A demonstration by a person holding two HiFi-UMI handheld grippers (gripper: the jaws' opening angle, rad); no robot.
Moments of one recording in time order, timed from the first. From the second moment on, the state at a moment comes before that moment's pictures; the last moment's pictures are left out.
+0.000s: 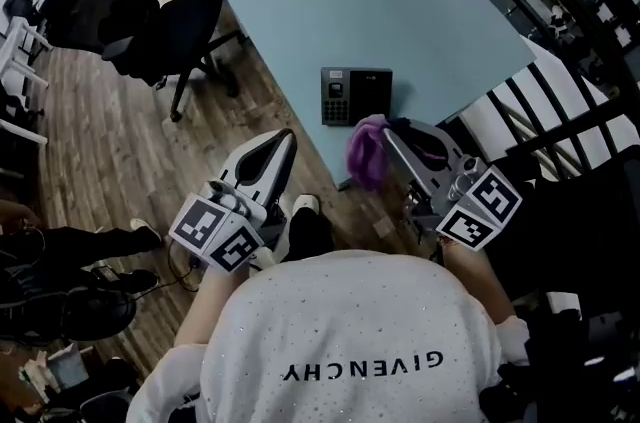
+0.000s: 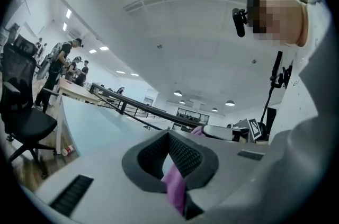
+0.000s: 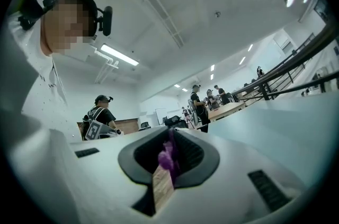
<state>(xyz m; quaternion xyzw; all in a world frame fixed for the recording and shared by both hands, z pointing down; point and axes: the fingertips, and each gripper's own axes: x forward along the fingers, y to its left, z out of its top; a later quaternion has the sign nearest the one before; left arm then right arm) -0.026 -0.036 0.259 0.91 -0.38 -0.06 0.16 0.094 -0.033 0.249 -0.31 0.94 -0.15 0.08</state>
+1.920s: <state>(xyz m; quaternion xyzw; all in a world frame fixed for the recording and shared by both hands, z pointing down) -0.002 -0.181 0.458 0.89 -0.32 0.04 0.32 0.121 -0.195 0.412 -0.51 0.84 -0.18 -0.06</state>
